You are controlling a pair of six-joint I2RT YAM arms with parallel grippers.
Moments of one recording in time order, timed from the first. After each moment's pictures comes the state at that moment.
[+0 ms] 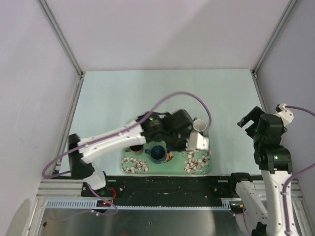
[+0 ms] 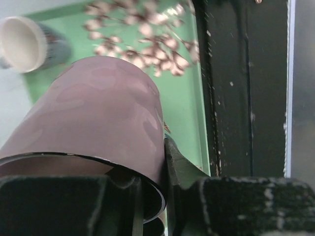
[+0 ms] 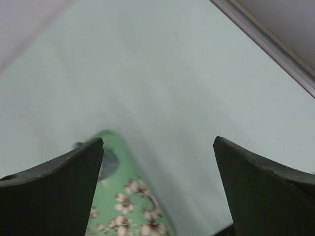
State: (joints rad) left arm -1.15 1.57 1.69 -1.03 0.21 0.45; right arm 0.09 0.62 1.01 -0.84 0.38 0.58
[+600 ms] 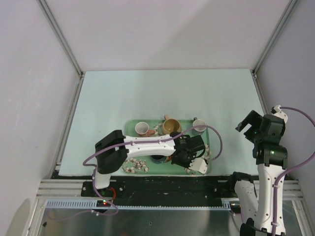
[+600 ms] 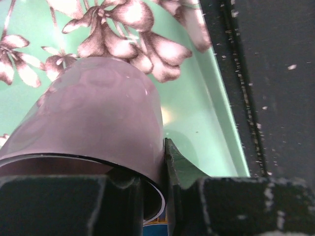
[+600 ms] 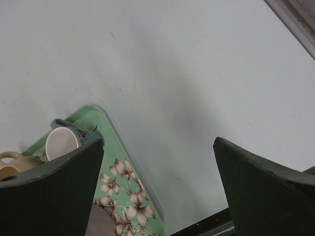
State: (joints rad) left arm -1.27 1.91 1.46 -0.88 0.13 0.72; right arm -0.20 0.66 0.89 -0.85 0.10 0.45
